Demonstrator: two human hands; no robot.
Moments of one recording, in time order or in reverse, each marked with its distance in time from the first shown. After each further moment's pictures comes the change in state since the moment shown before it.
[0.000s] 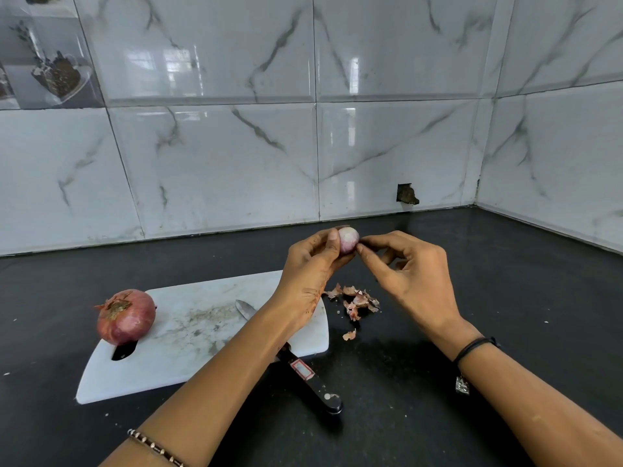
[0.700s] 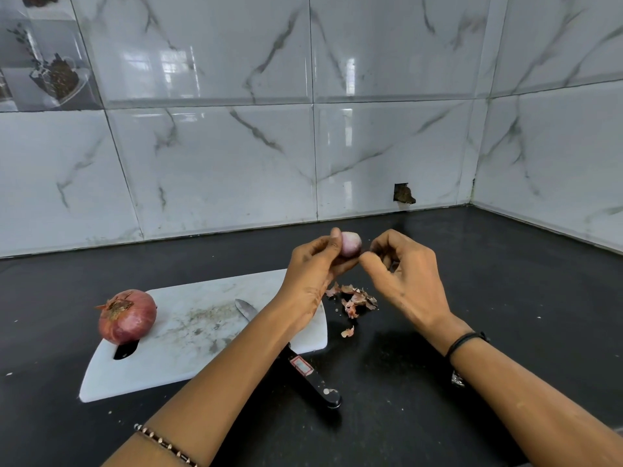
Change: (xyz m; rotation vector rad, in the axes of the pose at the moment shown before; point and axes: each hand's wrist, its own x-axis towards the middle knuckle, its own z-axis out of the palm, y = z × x) left_hand -0.003 0.001 0.005 -0.004 0.050 -0.111; right_hand -0.003 0.001 0.004 -0.085 -0.017 0.105
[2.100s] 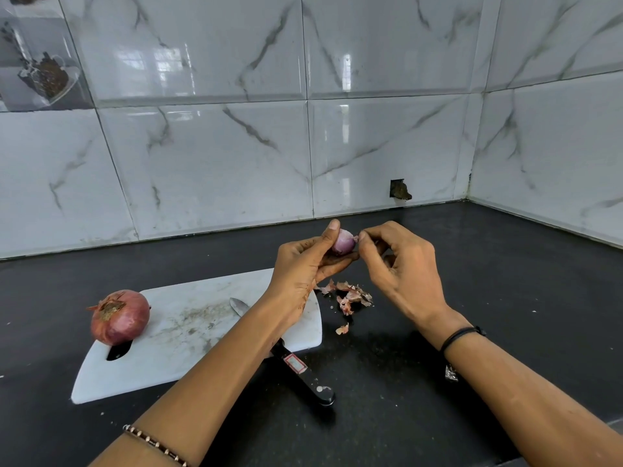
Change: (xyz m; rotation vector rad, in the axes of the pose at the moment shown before) left_hand -0.012 0.013 0.002 -0.027 0.017 -0.051; right_hand 0.003 0.001 -0.002 -0.045 0.070 -0.188
